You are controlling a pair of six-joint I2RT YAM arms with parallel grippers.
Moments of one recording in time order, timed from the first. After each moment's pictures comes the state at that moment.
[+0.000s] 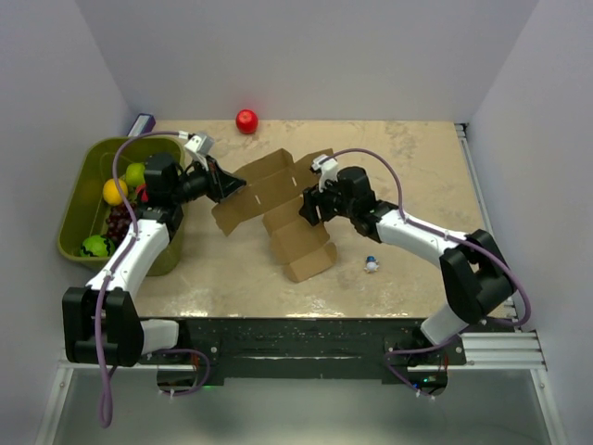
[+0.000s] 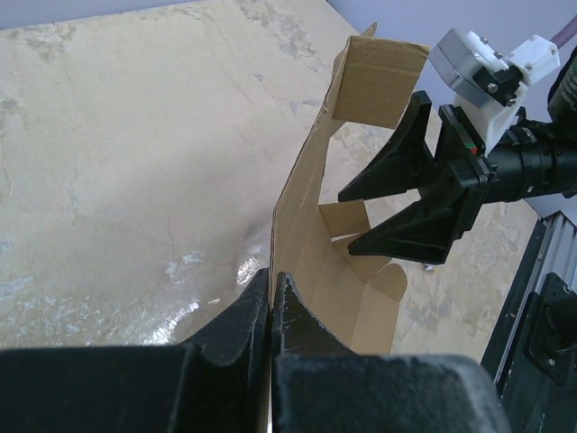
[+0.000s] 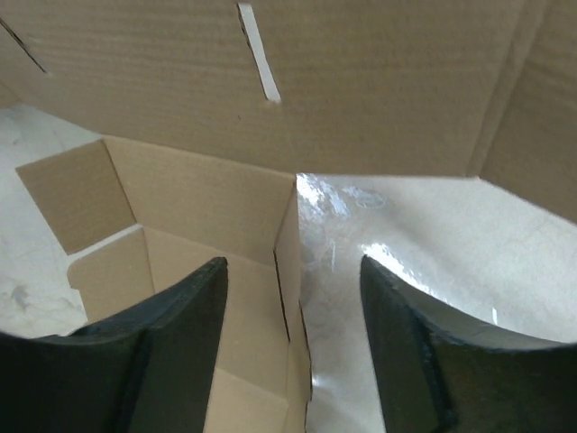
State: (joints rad) left arm -0.07 1.27 0.86 0.16 0.81 -0.23; right arm 0.59 1.58 0.98 0.09 -0.21 0.07
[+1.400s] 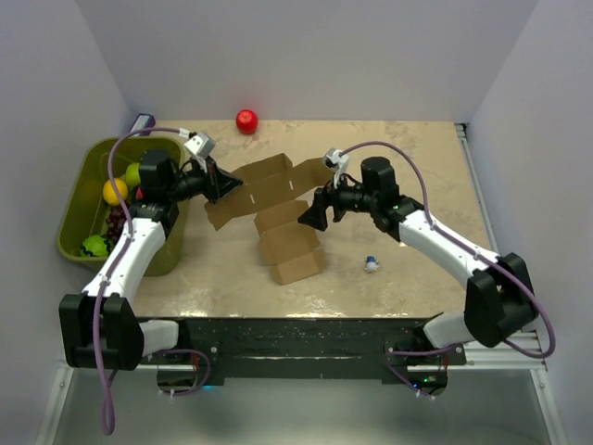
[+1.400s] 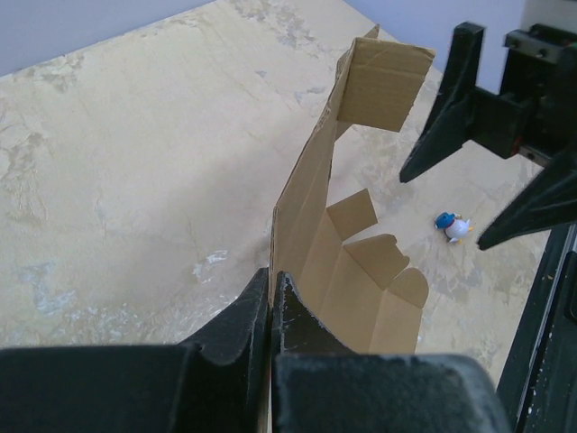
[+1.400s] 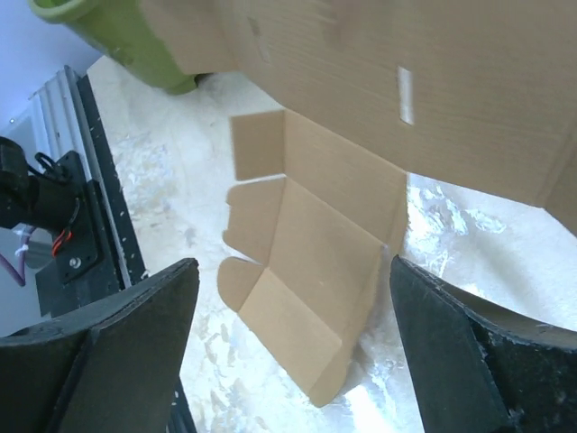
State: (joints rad) left arm -0.05 1.25 0.91 0.04 0.86 -0.05; right arm 0.49 1.45 1.00 0.00 -0.67 0.12
